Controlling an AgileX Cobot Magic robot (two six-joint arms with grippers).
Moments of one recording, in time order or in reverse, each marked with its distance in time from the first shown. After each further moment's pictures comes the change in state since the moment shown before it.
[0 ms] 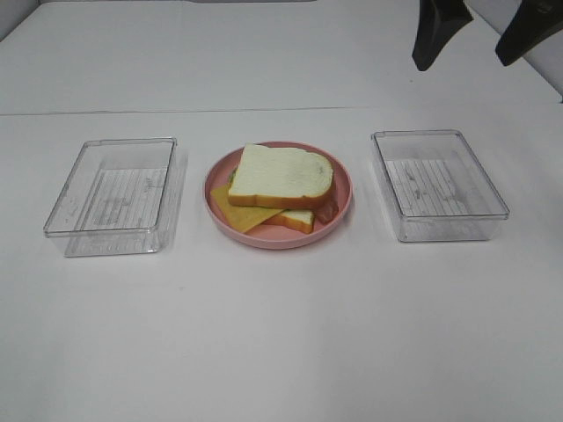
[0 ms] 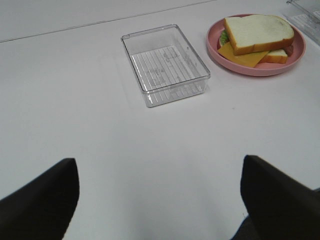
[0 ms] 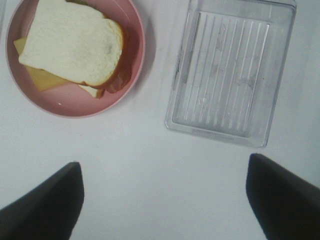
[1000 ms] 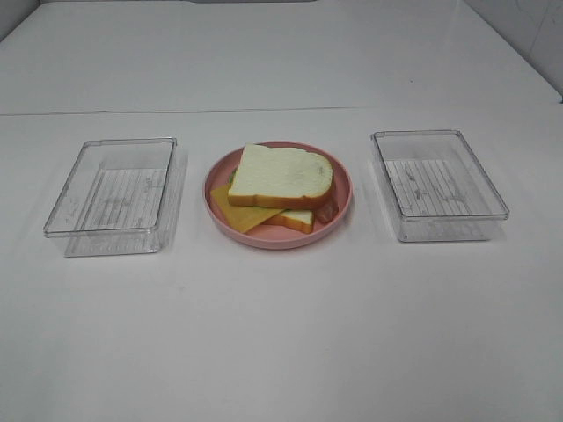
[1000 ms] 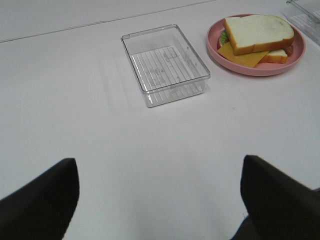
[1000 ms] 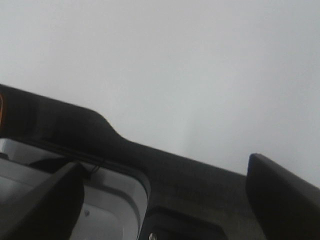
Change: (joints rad) left arm 0.000 0.000 0.000 0.000 0.000 0.000; right arm 0.000 -1.026 0.968 -0.006 -0.015 -0.081
